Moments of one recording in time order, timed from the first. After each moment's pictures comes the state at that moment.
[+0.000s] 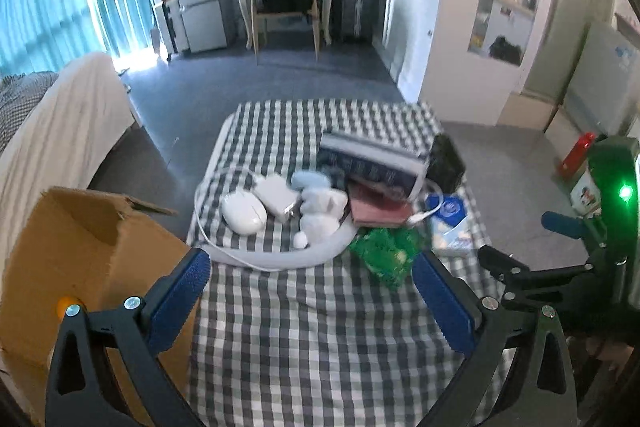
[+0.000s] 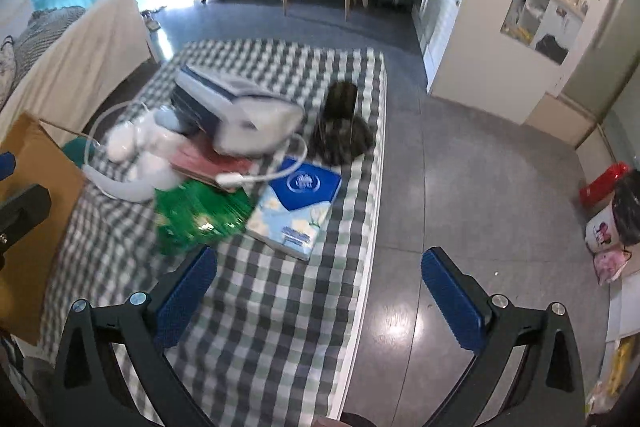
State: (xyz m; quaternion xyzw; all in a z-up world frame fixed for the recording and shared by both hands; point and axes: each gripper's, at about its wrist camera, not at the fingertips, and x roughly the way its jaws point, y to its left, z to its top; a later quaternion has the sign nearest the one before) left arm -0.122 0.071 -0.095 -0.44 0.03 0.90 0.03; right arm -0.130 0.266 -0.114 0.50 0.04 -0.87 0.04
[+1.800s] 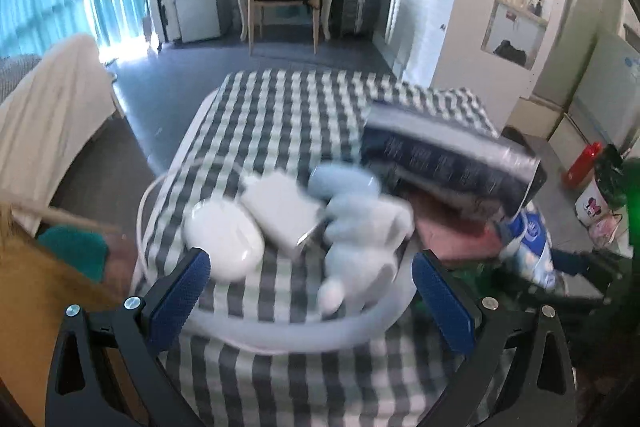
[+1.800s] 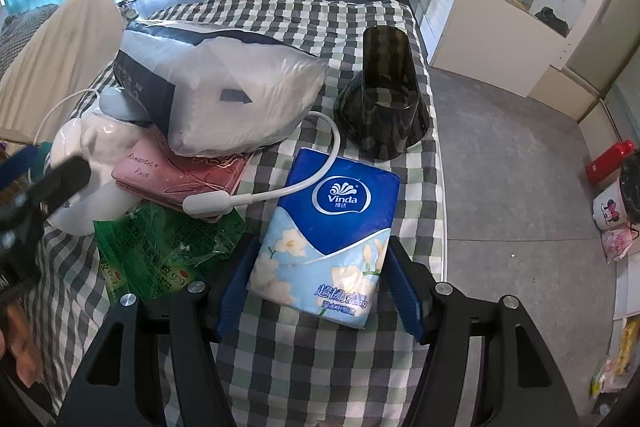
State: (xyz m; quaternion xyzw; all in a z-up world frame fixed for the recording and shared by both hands) left arm -0.200 0.048 -0.171 -0.42 0.01 0.90 0.06; right arm -0.180 0.225 -0.169 0.53 0.02 -0.85 0.01
